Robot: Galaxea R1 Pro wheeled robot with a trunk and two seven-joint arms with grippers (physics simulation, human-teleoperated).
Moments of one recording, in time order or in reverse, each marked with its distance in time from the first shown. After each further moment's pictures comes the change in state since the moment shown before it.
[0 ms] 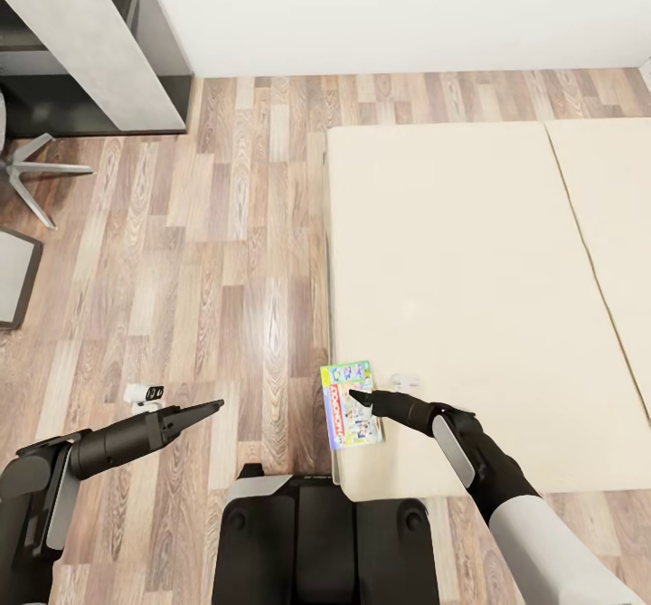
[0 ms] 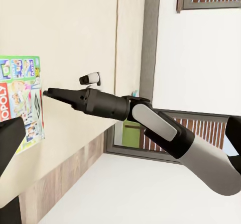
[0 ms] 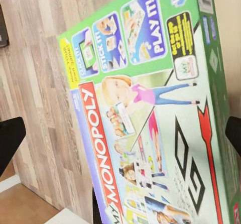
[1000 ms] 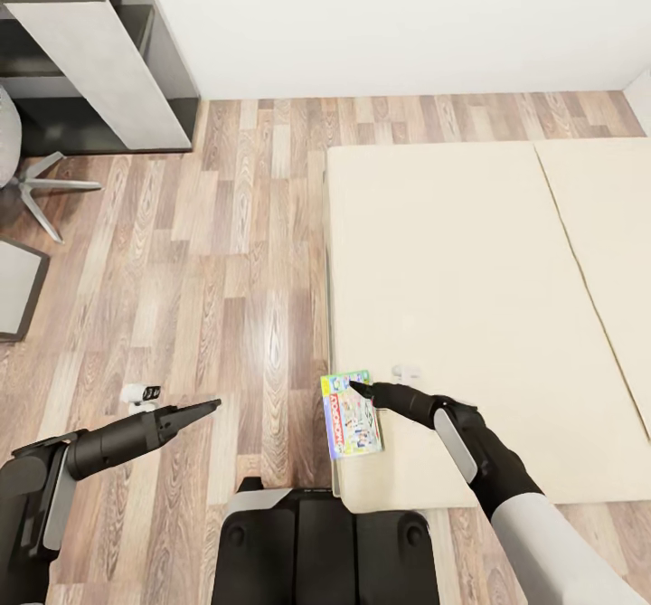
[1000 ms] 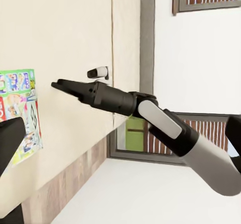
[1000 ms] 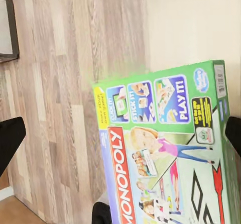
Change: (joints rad) left arm 0.000 0.005 0.010 0.000 -0.001 0.000 -0.001; right arm -0.002 -0.006 0.001 -0.057 0.000 0.004 -0.003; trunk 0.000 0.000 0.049
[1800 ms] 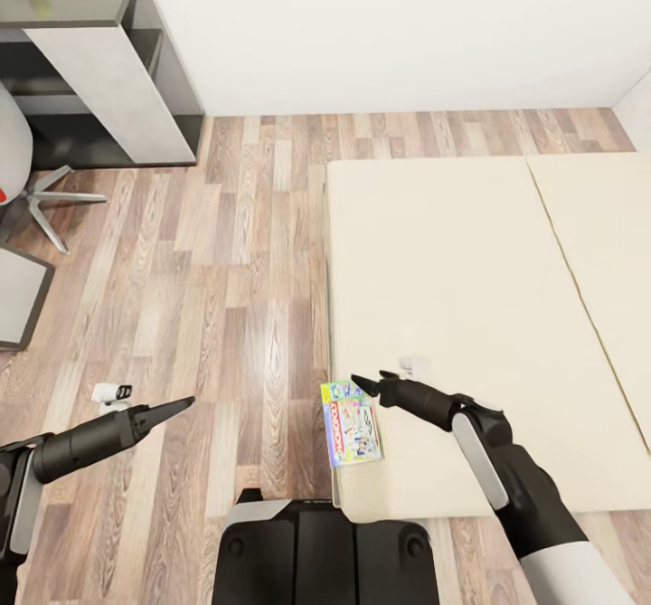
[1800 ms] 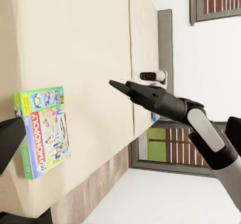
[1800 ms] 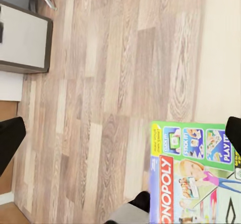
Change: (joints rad) left arm 0.004 0.057 0.079 0.003 -0.008 -0.008 0.011; right arm 0.148 -0.041 -0.008 -0.413 -0.016 0.126 0.007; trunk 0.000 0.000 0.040
